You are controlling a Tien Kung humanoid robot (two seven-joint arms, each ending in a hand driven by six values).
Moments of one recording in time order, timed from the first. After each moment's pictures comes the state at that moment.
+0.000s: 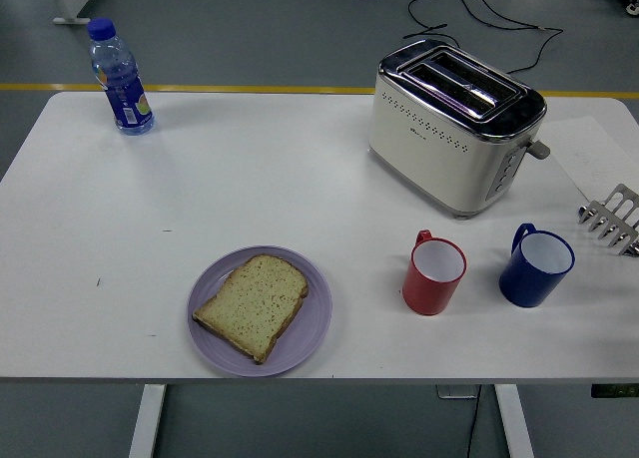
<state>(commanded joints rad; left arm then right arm) -0.02 0.04 -0.86 -0.18 0.58 0.14 0.10 0.36 -0.39 1.57 1.21 -0.26 -0.08 0.07</state>
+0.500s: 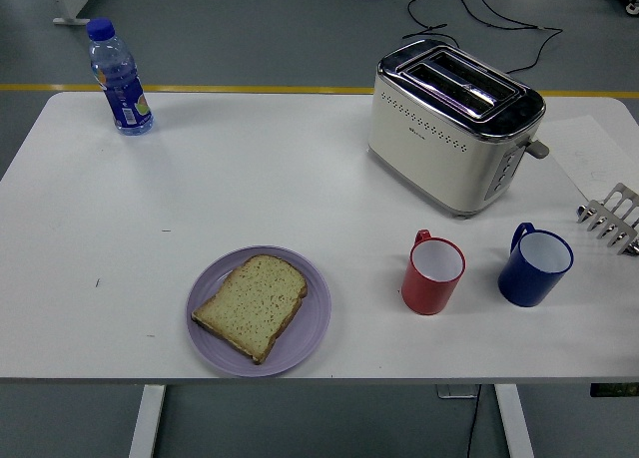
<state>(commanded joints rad) -0.02 0.05 -0.87 -0.18 0.60 0.14 0.10 0.28 -0.36 1.65 1.17 -0.23 -0.08 0.09</state>
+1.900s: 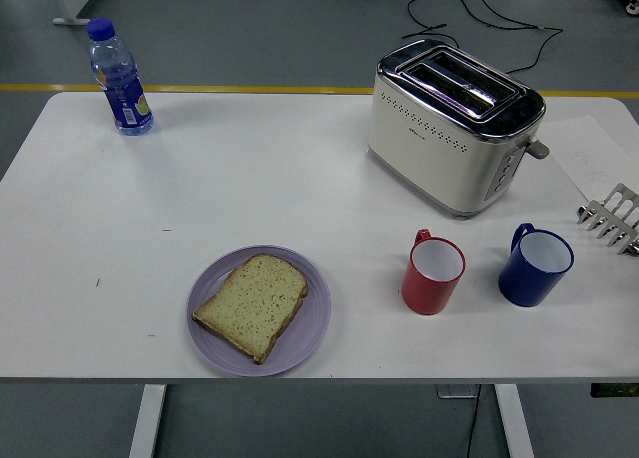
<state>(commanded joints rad) -0.01 0.04 -0.89 -0.18 0.63 0.14 0.11 0.24 -0.34 1.70 1.16 -0.17 -0.10 0.07</state>
